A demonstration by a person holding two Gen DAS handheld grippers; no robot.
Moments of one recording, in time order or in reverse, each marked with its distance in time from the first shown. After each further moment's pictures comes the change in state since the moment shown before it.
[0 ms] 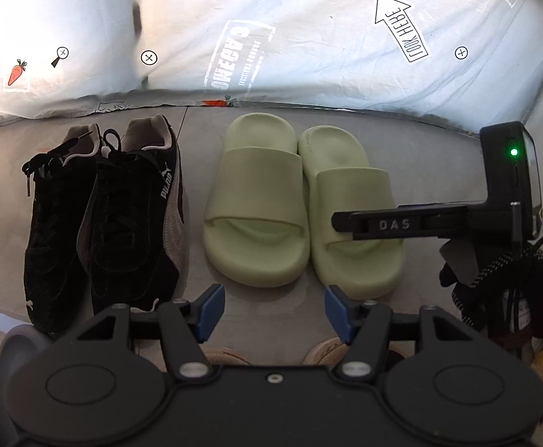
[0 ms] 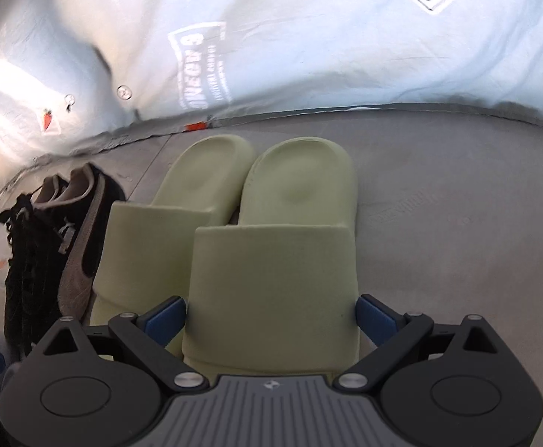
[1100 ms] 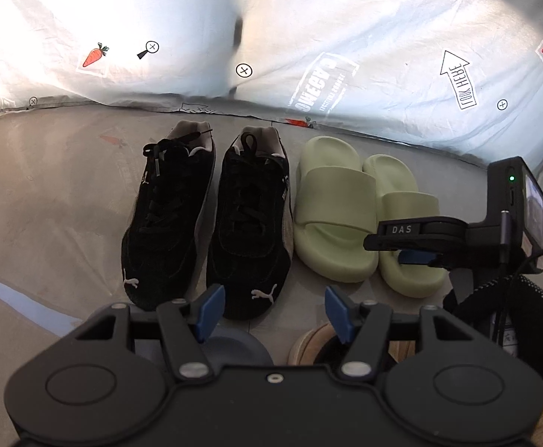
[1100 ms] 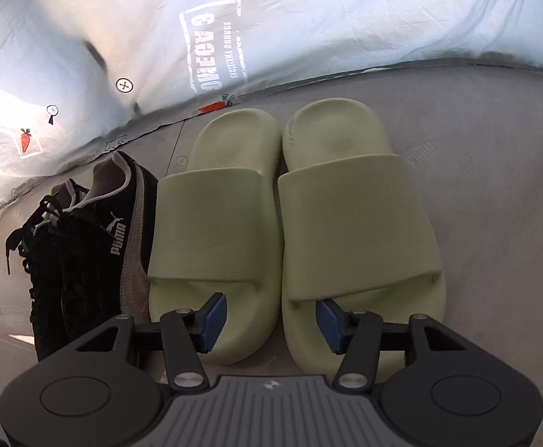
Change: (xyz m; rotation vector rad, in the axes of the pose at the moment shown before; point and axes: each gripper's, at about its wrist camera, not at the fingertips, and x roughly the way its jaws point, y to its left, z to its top) left arm -0.046 0.100 -0.021 -0.099 -0.066 0.013; right arm 0.014 0.074 -0.005 0.312 0.030 -0.124
